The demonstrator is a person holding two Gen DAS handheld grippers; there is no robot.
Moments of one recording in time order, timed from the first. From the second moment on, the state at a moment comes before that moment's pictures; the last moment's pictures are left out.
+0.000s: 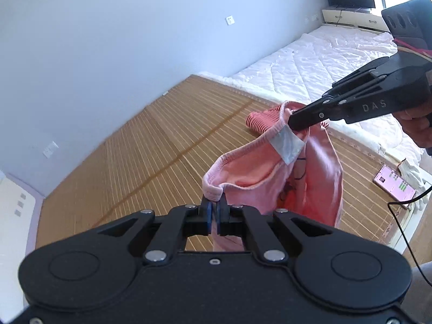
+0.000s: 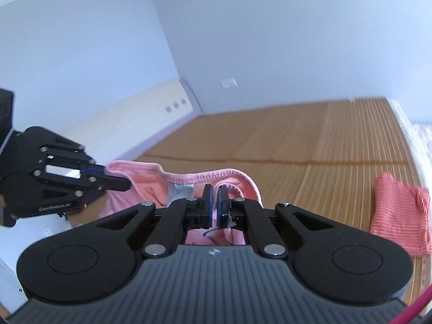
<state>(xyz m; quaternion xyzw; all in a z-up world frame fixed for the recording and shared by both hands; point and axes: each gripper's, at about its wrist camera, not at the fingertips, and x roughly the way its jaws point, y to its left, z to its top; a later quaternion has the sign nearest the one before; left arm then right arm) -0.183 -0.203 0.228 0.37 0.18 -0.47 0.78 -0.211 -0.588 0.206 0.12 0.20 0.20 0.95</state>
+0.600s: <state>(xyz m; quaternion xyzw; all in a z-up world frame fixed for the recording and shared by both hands) -0.008 -0.351 -0.001 0.37 0.26 -0.50 0.74 -0.027 -0.615 0.055 0.11 0.32 0.04 0.94</state>
